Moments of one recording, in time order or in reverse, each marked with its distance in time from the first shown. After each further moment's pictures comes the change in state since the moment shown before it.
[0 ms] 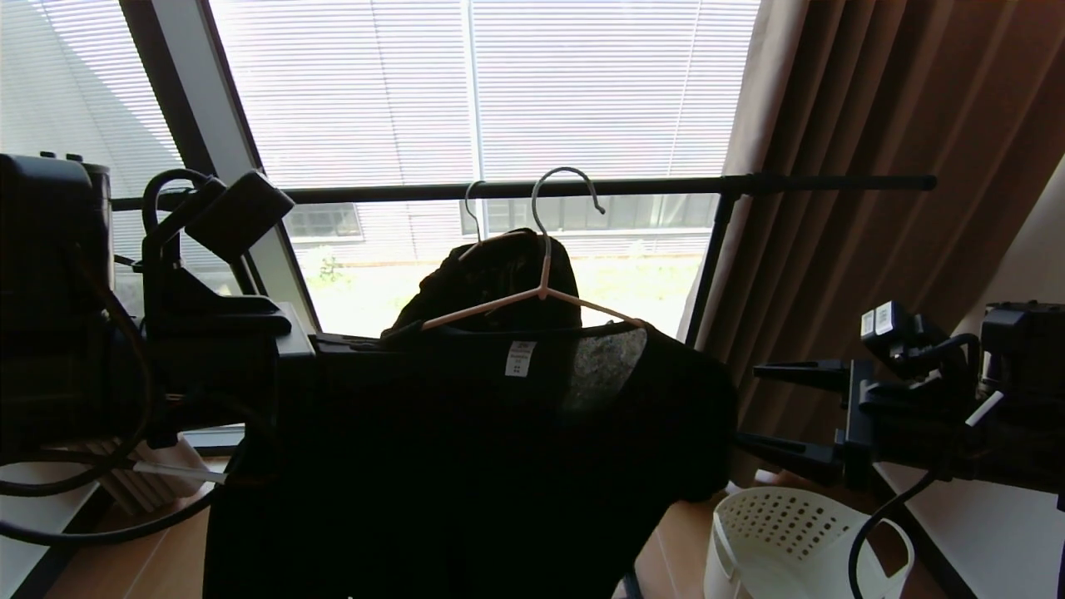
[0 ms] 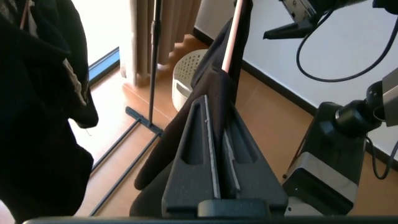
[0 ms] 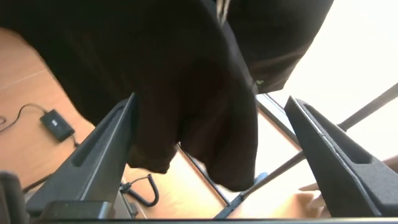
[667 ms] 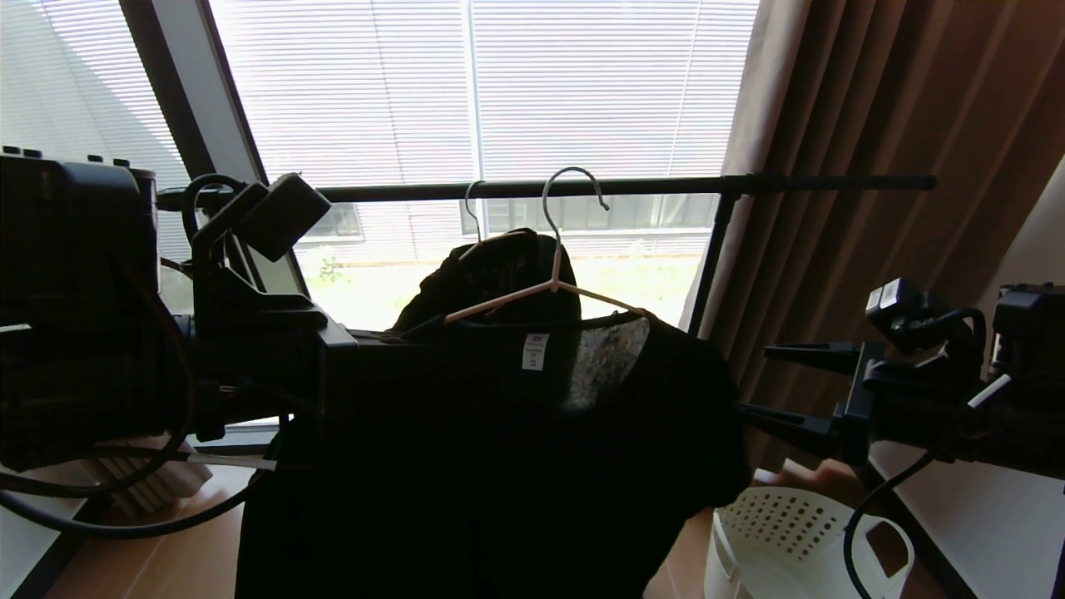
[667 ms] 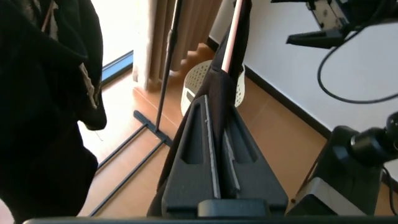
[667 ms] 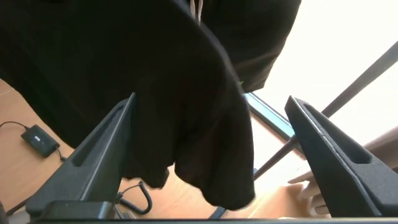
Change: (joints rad) left arm -0.054 0.045 0.000 -0.071 0.101 -0.059; right arm 0.000 -0.020 -0.036 0.001 -0.080 0.055
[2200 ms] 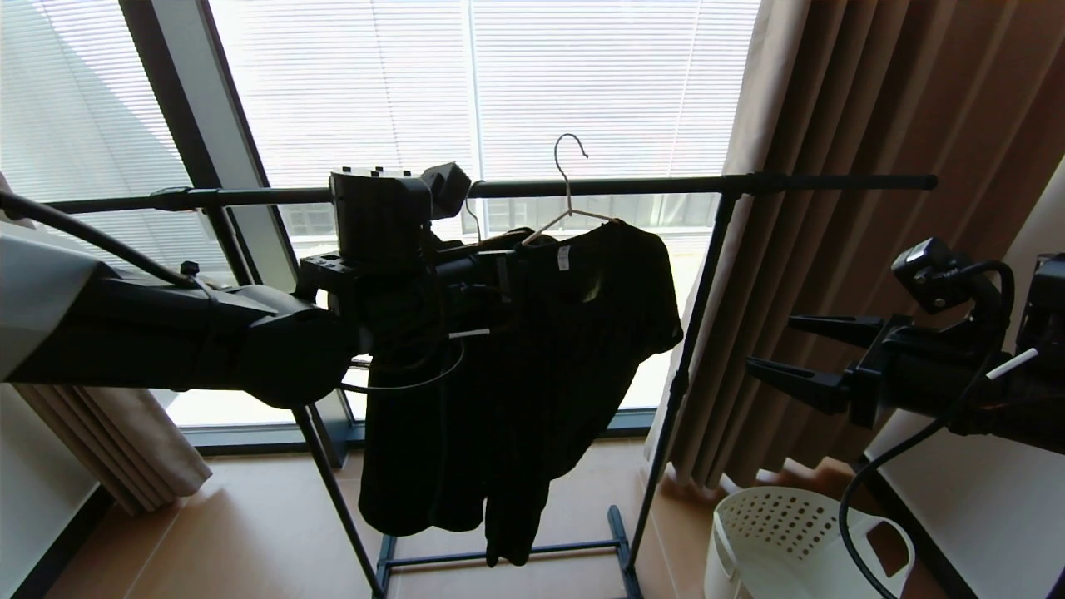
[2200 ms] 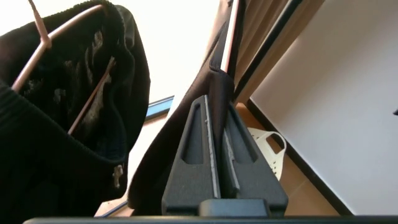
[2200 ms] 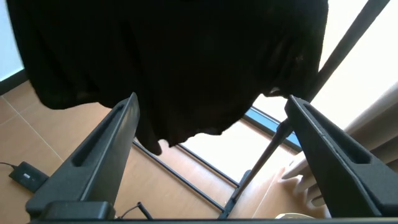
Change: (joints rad) left arm -0.056 0.533 -0.382 -0.324 0.355 -0.194; right arm -0.001 -0.041 -0.050 0.000 -0.115 0.138
